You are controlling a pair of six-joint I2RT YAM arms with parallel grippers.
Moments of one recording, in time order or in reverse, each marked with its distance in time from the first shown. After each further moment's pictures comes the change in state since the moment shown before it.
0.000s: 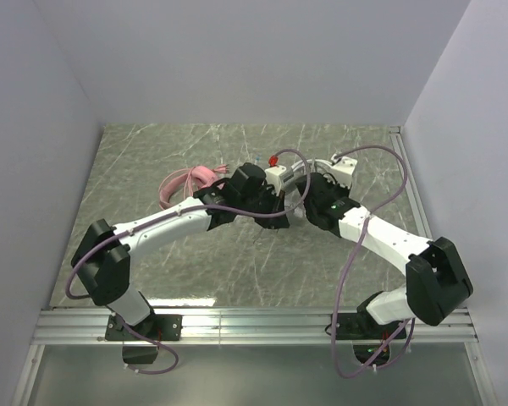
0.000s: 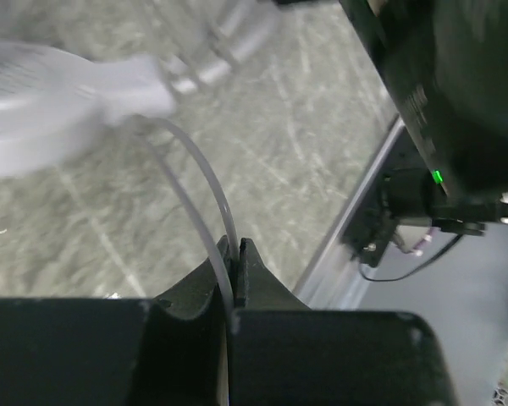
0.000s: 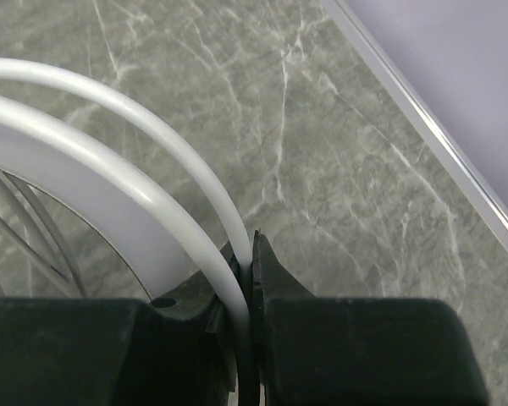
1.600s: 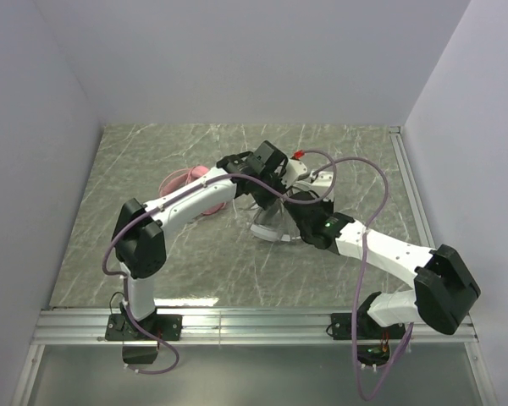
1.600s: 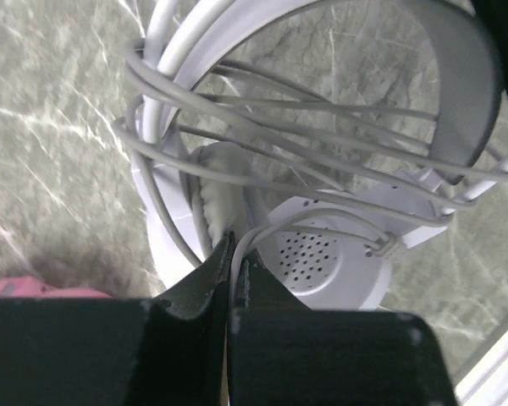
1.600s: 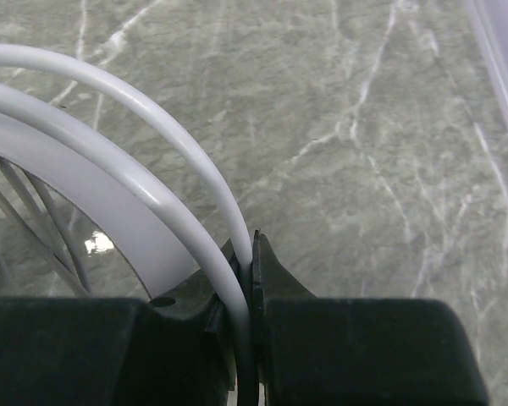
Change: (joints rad) left arm 0.047 0.312 0.515 -0.540 -0.279 0.629; right arm 0.174 -0.076 -0.108 -0.011 -0.185 -0.064
